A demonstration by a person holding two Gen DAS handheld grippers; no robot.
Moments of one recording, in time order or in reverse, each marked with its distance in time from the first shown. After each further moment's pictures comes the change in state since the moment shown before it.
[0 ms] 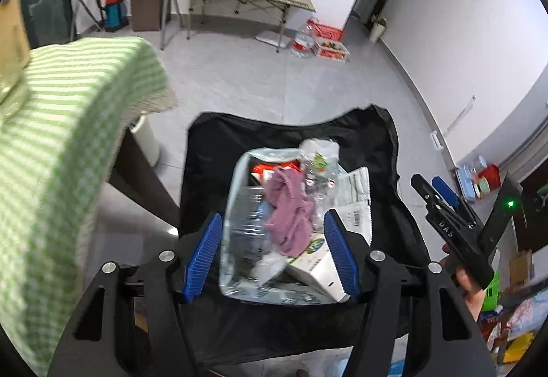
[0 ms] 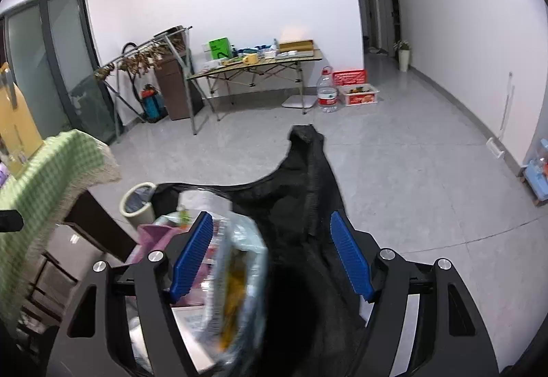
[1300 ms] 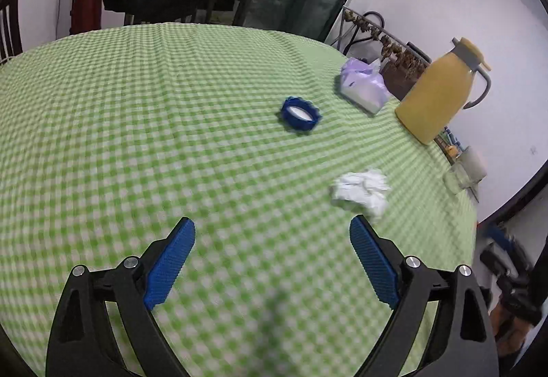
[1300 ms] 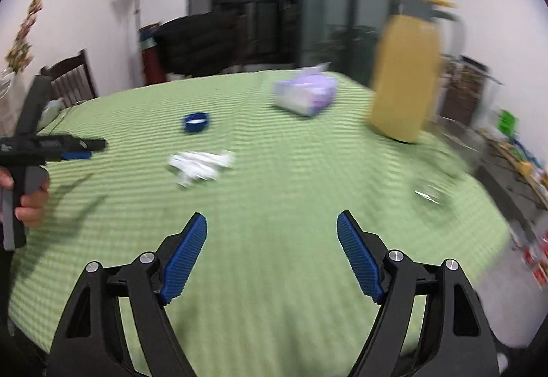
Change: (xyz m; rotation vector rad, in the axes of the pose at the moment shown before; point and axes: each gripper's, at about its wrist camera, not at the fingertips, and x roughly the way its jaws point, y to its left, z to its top) left arm -0.335 0.433 -0.271 -0.792 -0.384 0.441; right arm -0.113 0.584 -0.080 -0.875 0.165 0.830
